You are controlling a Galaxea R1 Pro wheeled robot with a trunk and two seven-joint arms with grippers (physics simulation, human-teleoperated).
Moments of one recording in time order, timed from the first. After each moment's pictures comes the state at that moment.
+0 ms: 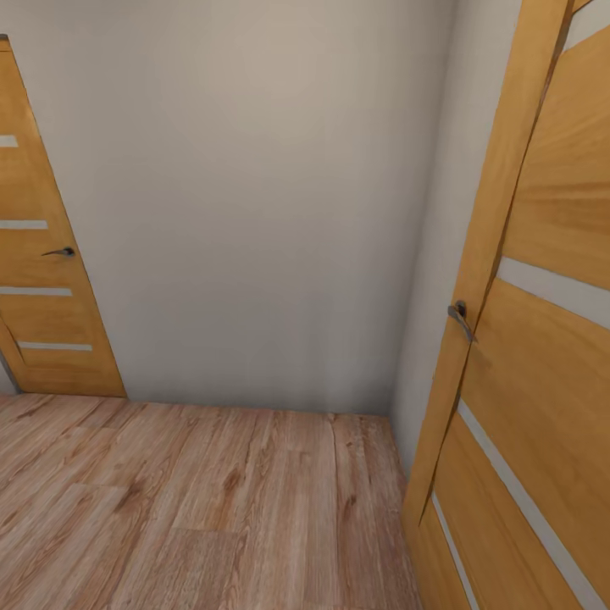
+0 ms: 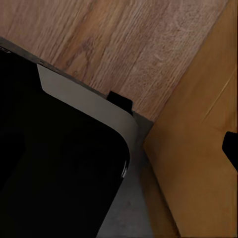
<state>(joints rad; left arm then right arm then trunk) 0.00 0.01 0.01 -0.07 0.20 -0.01 0.01 -0.13 -0.03 0.75 0.03 -0.31 -0.18 0.04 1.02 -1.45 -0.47</state>
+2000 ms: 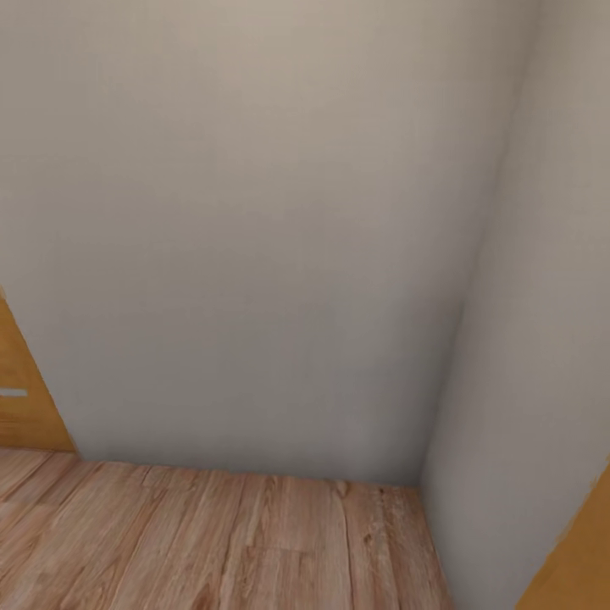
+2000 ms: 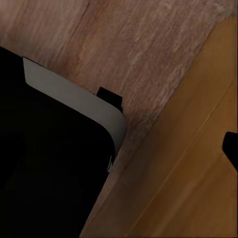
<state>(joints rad) 0.00 0.01 0.01 -0.07 0.20 -0.01 0.01 -0.13 -0.05 0.75 0.03 -0.30 -0.18 0.04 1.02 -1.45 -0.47</state>
